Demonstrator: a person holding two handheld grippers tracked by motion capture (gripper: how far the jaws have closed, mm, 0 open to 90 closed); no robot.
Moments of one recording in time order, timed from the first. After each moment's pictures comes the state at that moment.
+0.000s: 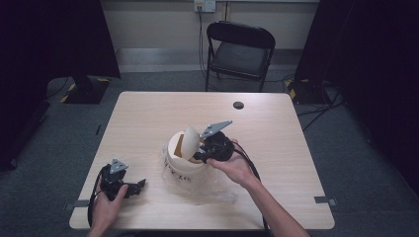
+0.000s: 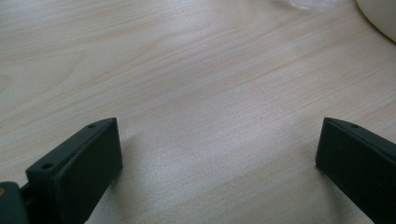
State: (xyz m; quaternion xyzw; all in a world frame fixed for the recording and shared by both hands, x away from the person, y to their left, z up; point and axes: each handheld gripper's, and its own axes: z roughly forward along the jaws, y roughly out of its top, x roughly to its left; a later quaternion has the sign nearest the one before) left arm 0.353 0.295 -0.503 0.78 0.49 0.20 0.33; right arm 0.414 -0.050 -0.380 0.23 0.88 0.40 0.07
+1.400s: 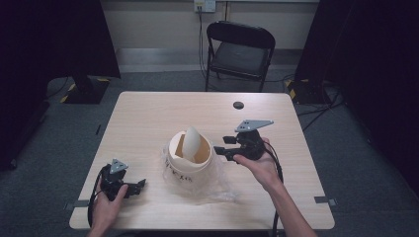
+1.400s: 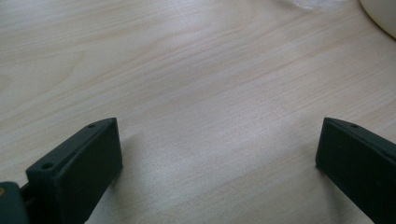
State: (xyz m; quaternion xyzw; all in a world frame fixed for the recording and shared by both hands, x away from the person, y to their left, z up) left arm 0.353 0.295 -0.503 0.78 0.49 0.20 0.33; right arm 0.402 -0.131 -0.365 0.31 0.82 0.47 0.10
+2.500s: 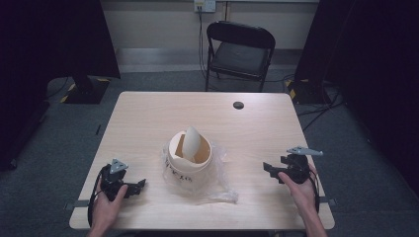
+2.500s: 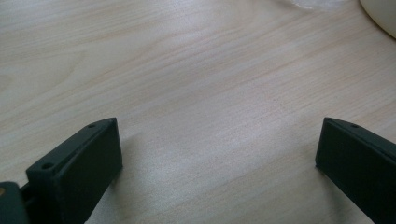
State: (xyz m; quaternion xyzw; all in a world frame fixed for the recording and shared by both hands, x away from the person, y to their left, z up) left arm 0.353 0.295 -0.503 0.78 0.49 0.20 0.33; right arm 0.380 -0.268 -0.456 0.52 0.74 0.39 0.16
